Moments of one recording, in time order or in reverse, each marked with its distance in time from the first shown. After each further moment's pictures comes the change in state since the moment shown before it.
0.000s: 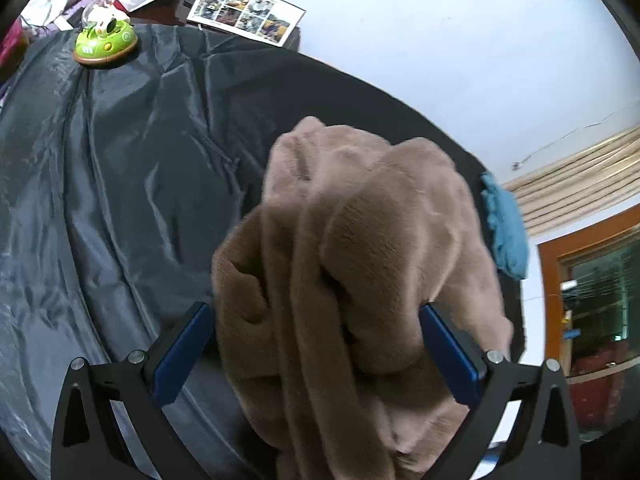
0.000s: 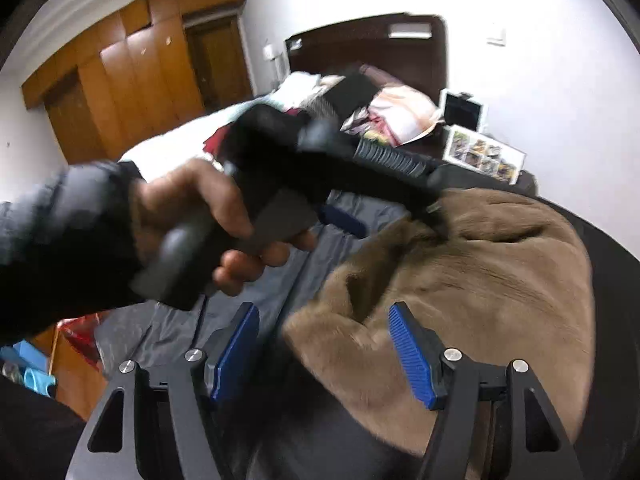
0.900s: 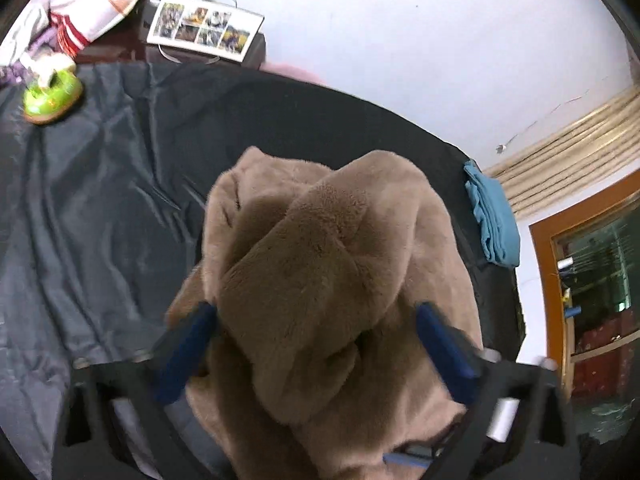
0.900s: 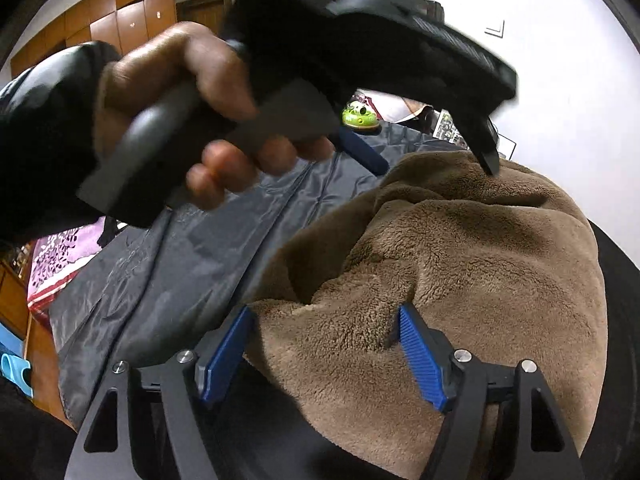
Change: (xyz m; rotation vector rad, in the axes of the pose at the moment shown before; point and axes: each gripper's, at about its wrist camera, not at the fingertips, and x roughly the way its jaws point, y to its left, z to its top) left arm 0.017 -0.037 0.034 0.077 0.043 -0.057; right arm 0.060 -0.005 -0.020 -0.071 0.085 -0.051
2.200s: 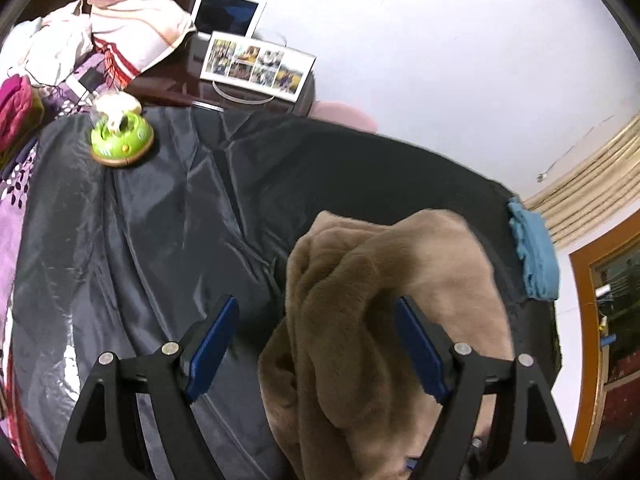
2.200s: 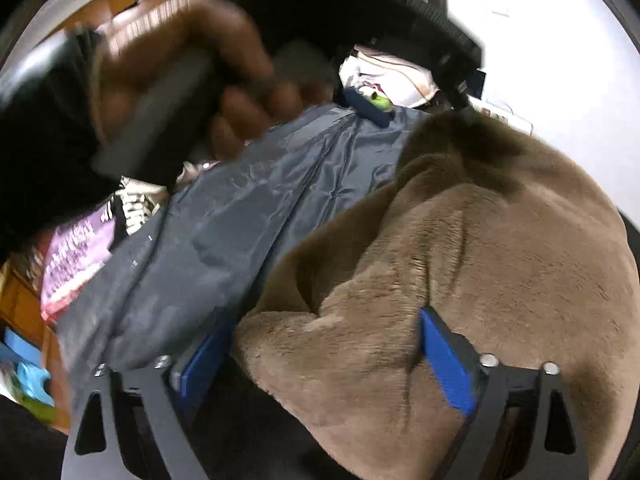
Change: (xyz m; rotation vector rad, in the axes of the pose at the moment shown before) left arm -0.065 0.011 0.014 0.006 -0.172 0.179; right arm 0.024 -0.006 0.006 0.016 0.033 0.065
